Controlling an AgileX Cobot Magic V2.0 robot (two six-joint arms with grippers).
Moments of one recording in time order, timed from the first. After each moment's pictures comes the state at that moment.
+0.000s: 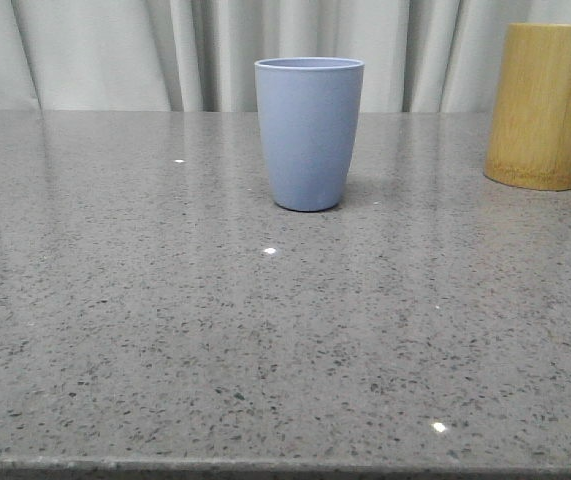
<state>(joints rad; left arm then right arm) -0.15 0.51 -0.82 0.04 0.97 -0.06 0.07 0.93 -0.86 -0.07 0.24 0.18</state>
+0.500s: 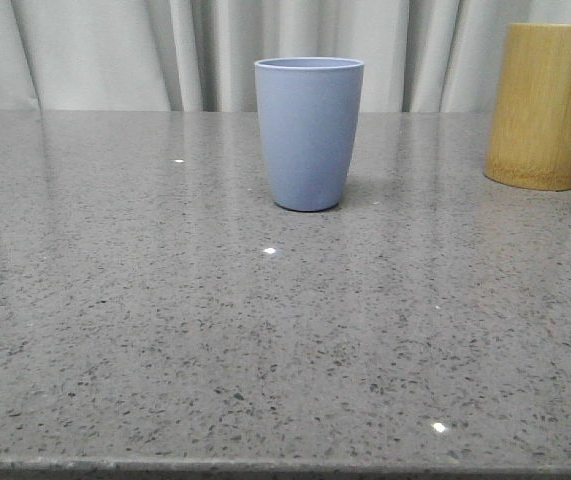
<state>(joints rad) -0.15 0.51 -0.82 0.04 0.97 -0.06 -0.05 1.10 -0.75 -0.02 -0.15 0.18</state>
